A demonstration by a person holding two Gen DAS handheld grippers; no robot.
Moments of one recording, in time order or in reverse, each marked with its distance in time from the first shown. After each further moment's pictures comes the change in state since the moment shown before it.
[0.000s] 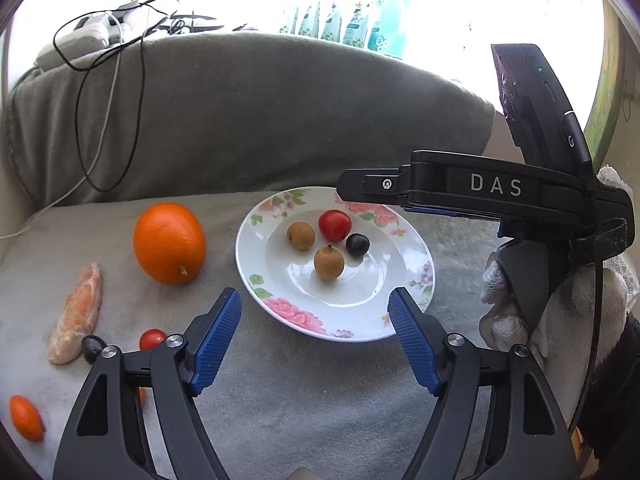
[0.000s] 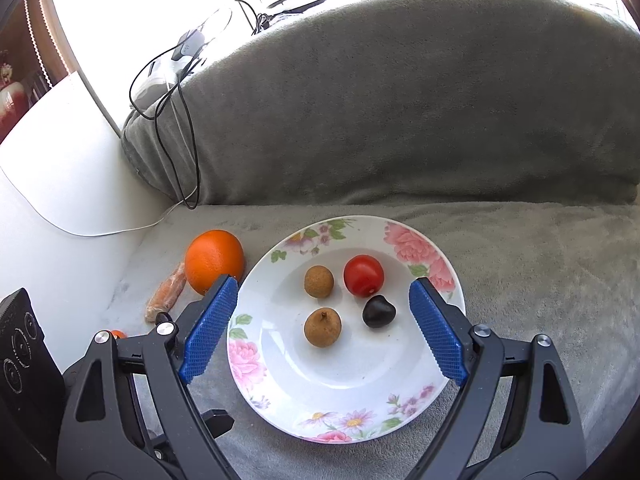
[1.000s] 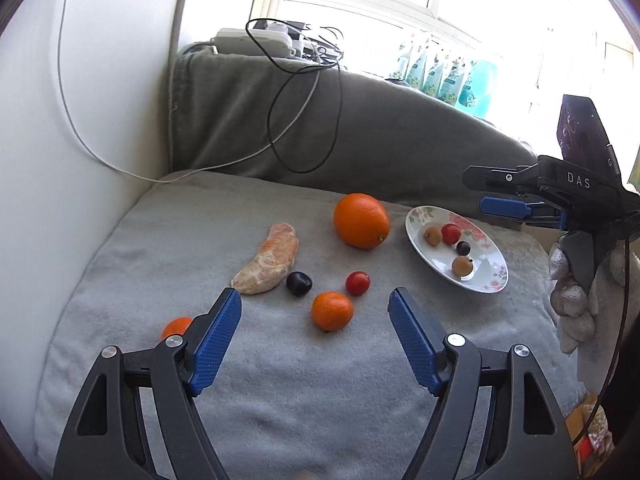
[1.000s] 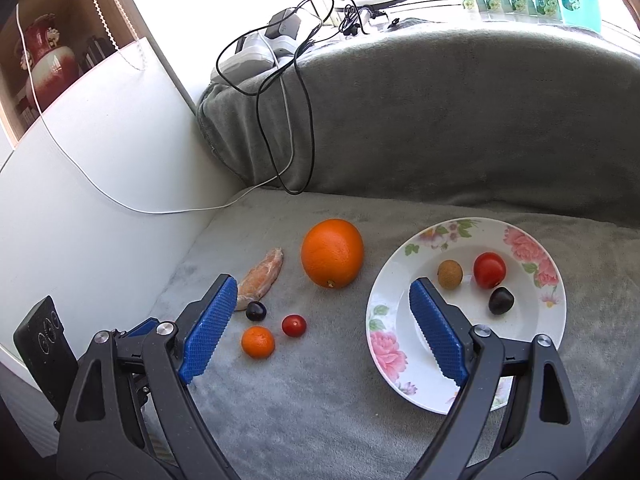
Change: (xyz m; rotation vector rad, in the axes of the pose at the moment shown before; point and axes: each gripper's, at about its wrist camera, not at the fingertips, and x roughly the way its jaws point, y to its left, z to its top) left arm -0.116 0.114 -0.056 -0.192 -0.100 0.198; right arm -0.003 0.101 -0.006 -0.102 0.037 0.131
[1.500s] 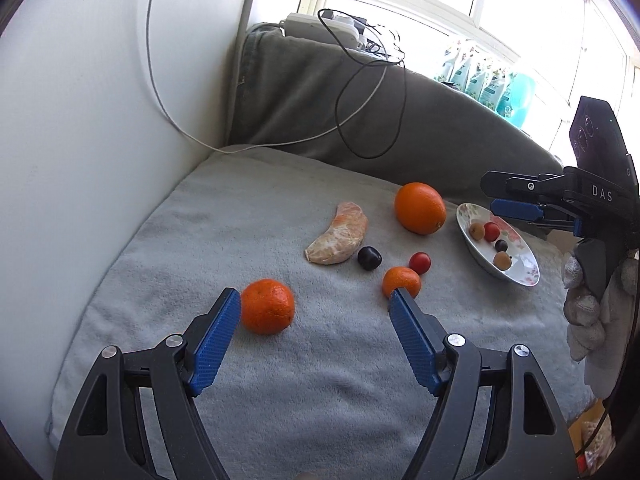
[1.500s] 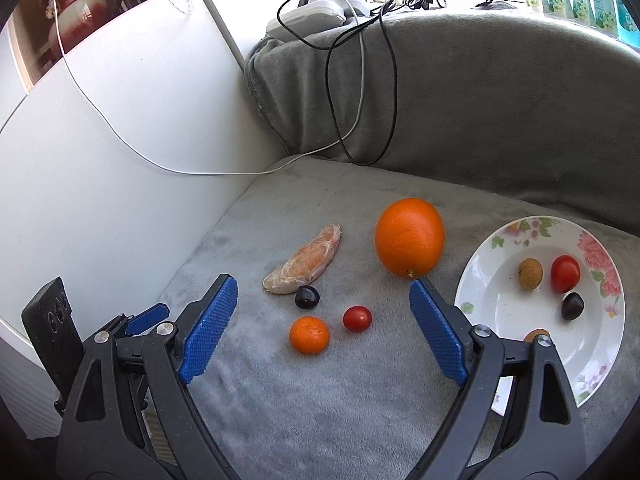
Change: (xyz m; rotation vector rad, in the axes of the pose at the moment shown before) left arm -0.009 0.052 -0.021 -0.095 0.017 0.071; right arm 0.044 0.056 -0.015 -0.113 0.083 0.072
